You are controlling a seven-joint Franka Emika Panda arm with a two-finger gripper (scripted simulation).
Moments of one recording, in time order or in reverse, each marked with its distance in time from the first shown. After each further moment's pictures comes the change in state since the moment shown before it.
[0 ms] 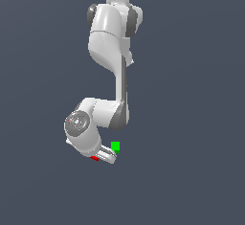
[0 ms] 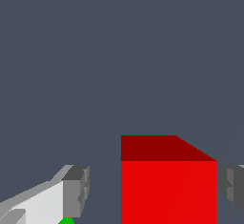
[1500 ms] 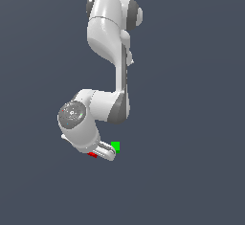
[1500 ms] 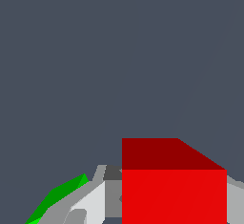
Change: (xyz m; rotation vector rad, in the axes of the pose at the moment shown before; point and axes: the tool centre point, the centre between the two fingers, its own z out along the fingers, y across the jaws) arm 0.000 0.000 -0.044 0.000 -0.001 0.000
